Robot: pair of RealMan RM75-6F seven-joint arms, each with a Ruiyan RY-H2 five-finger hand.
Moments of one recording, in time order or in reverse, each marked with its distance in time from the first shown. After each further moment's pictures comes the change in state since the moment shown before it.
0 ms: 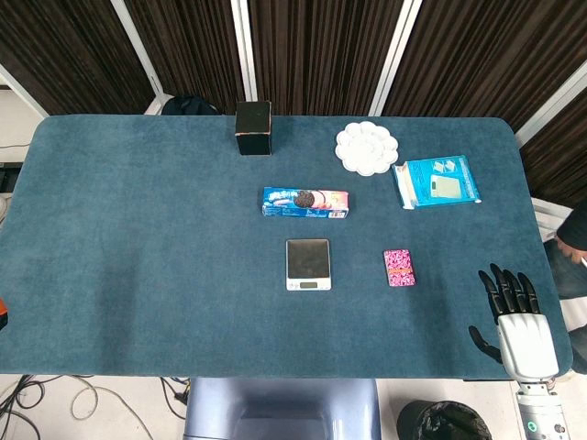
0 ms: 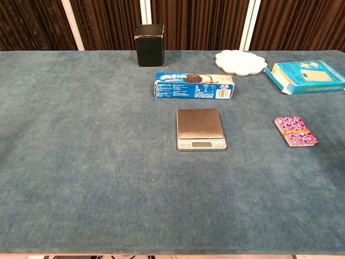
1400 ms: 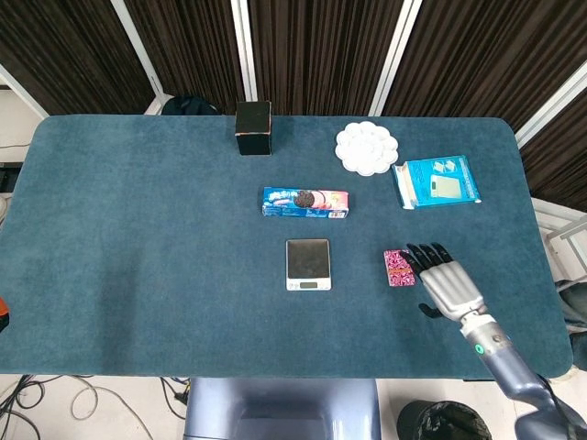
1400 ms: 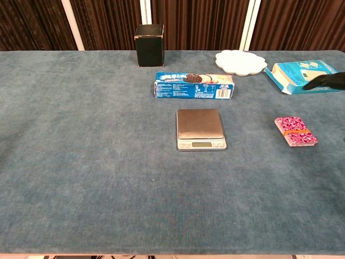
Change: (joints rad) left arm 0.002 -0.009 -0.002 -0.003 -0.005 0.010 0.018; right arm 0.435 0.122 0.097 -0.125 0.327 -0.708 -0.173
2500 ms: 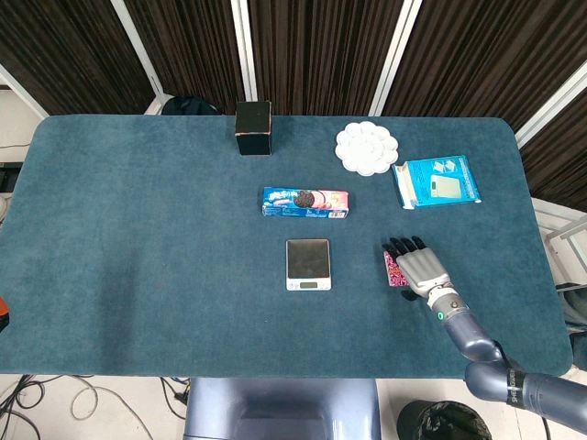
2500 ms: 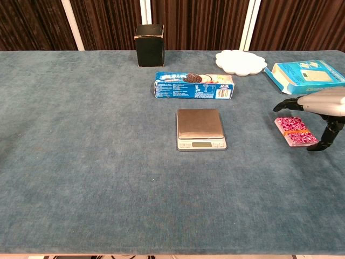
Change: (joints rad) left arm -0.002 -0.006 -0.001 0.004 -0.006 -0.001 0.020; right arm 0.205 -0.224 -0.026 0.265 0.326 -0.145 -0.149
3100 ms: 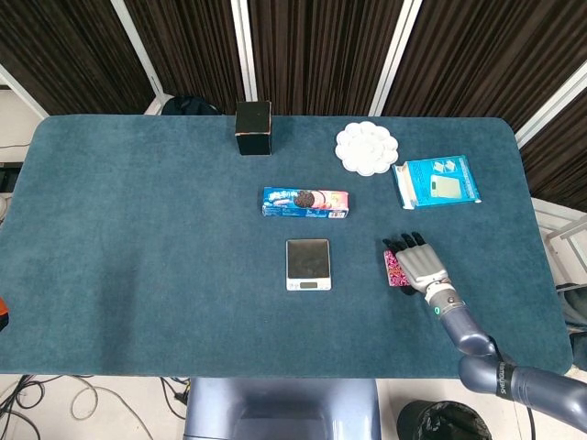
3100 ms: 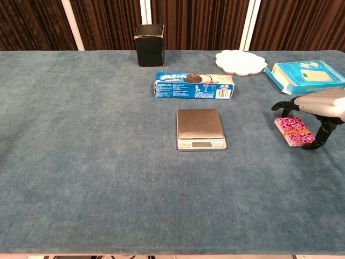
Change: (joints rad) left arm 0.000 0.000 -0.001 -0.001 -0.004 -0.003 0.001; right arm 0.025 -0.054 -0.018 0.089 0.017 0.009 0.035
